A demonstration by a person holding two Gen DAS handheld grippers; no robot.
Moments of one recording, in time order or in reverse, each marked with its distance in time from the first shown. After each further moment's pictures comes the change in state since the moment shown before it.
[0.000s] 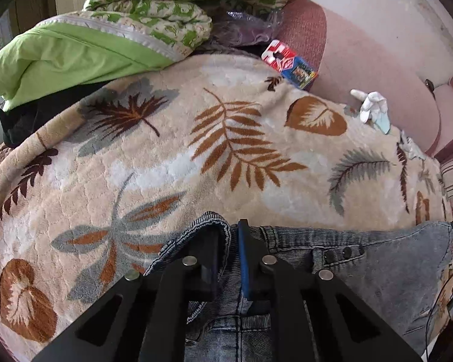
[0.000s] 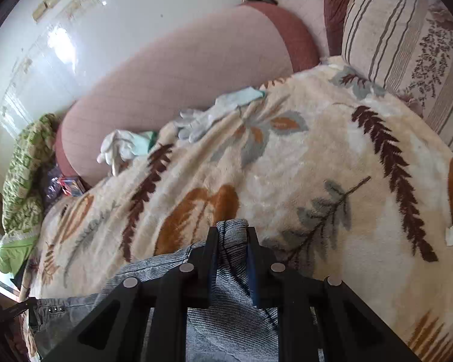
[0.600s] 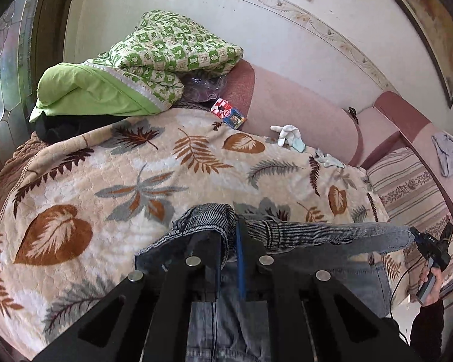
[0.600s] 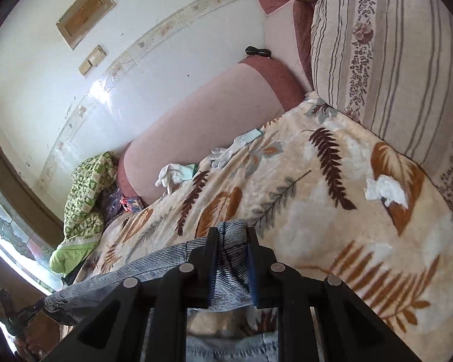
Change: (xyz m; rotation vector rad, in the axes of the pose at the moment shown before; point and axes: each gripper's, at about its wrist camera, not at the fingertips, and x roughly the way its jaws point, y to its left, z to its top) left arm -0.188 0.028 -0.136 0.042 -0.235 -0.240; right arm -0.184 -0.066 -0.073 0.057 -0.154 0.200
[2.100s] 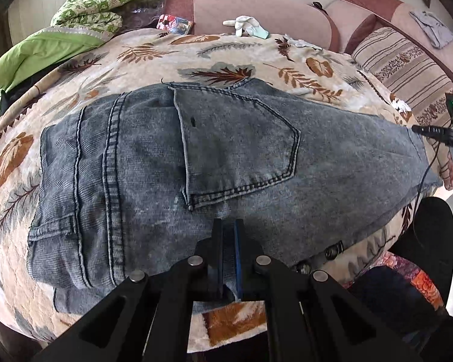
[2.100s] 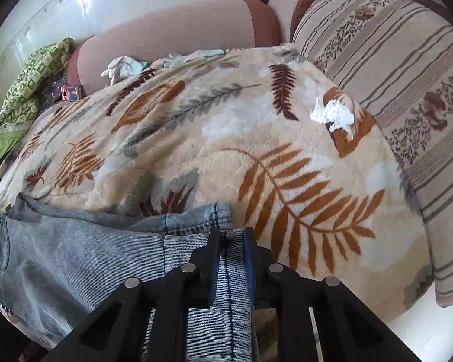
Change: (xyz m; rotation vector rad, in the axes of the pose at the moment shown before) left arm 0.064 -0.067 -0.172 0.298 0.275 0.050; right arm 0.019 -0.016 -0.088 -0.319 0.276 -0.380
